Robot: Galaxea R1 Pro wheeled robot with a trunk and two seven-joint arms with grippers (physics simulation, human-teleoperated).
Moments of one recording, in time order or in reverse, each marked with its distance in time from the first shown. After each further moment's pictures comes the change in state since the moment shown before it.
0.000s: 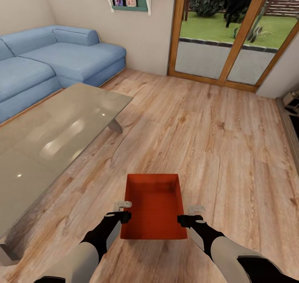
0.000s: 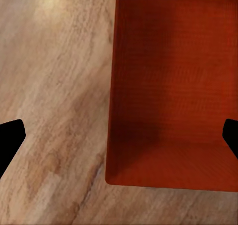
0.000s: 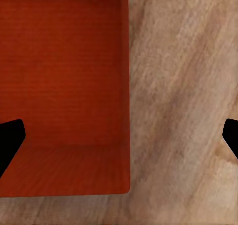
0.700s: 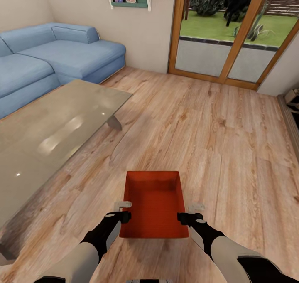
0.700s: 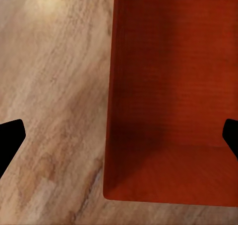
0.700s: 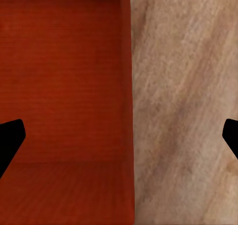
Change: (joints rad) left arm 0.000 0.000 -0.001 0.000 0.000 0.000 0.000; right arm 0.000 0.000 -0.001 -0.009 -0.003 -0.041 0.000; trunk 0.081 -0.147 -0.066
